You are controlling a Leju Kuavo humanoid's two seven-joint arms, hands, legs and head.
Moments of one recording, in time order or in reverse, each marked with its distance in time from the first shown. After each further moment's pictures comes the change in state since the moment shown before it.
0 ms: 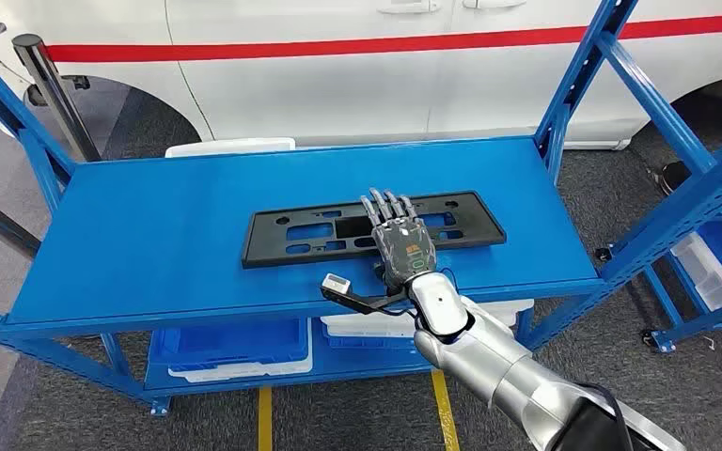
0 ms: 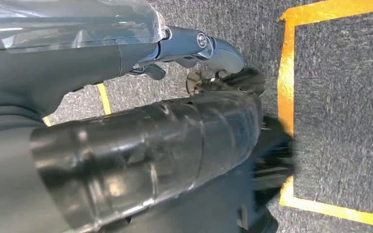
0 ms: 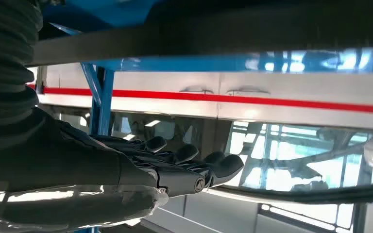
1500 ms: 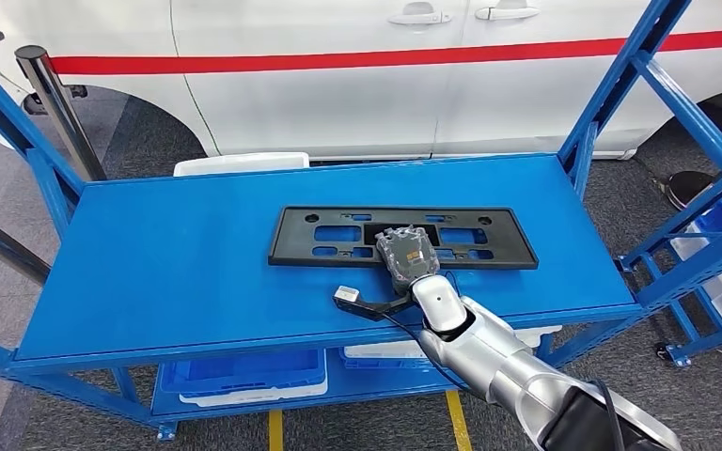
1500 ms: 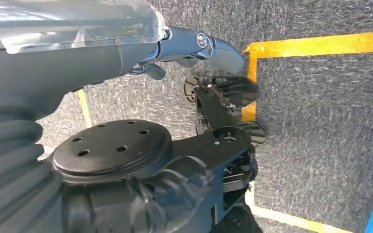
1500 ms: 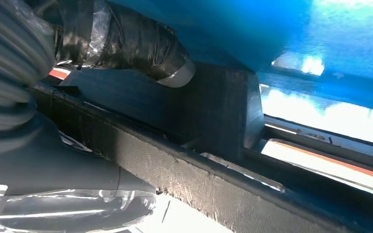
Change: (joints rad) left arm -0.003 0.000 0.009 0.009 0.061 0.005 -0.041; right arm -0.032 0.011 0.011 0.133 0.005 0.057 -0.016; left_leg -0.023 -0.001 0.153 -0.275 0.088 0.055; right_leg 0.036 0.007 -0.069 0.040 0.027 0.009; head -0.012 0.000
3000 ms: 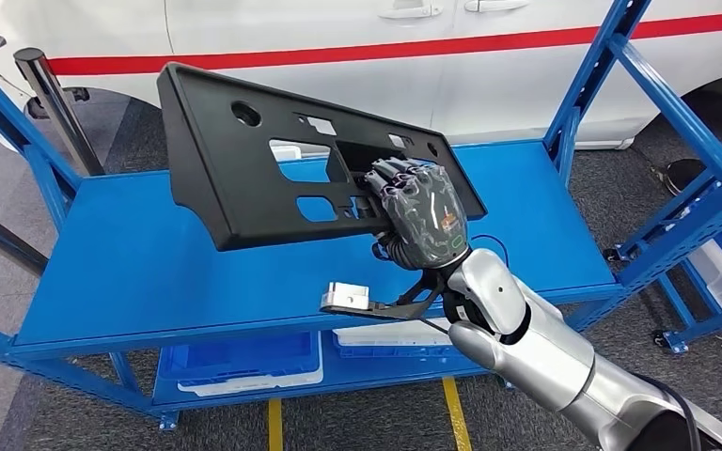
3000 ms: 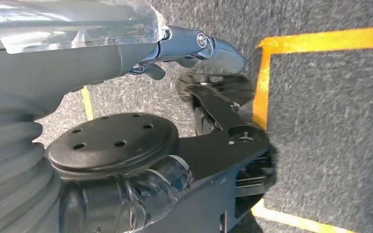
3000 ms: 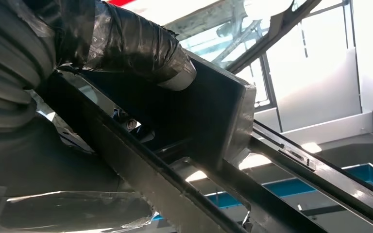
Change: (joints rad) left arm 0.009 -0.008 0.002 0.001 -0.008 0.027 -0.022; right arm 0.046 -0.247 -0.043 -0.909 -0.182 -0.068 -0.158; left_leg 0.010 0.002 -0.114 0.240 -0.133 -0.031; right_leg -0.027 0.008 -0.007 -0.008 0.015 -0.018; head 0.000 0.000
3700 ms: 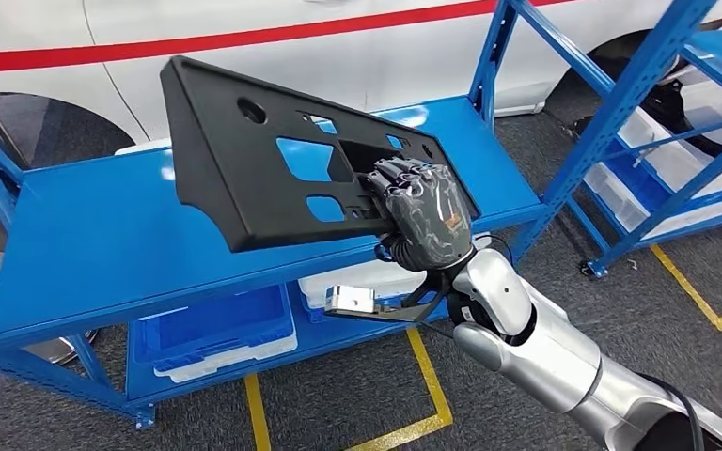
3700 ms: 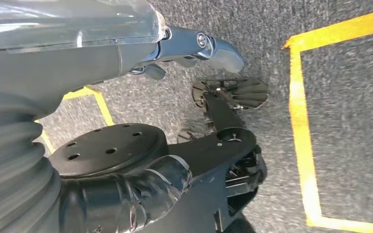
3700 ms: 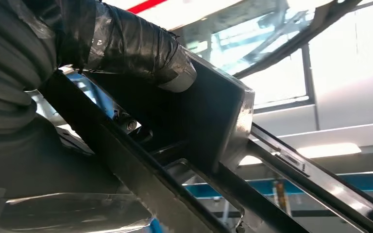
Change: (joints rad) left arm -0.011 0.011 0.000 0.000 -0.004 -0.024 0.011; right arm 0.000 -0.032 -0.001 -0.036 -0.024 0.008 -0.005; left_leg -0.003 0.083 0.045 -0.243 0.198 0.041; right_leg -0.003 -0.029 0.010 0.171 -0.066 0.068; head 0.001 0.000
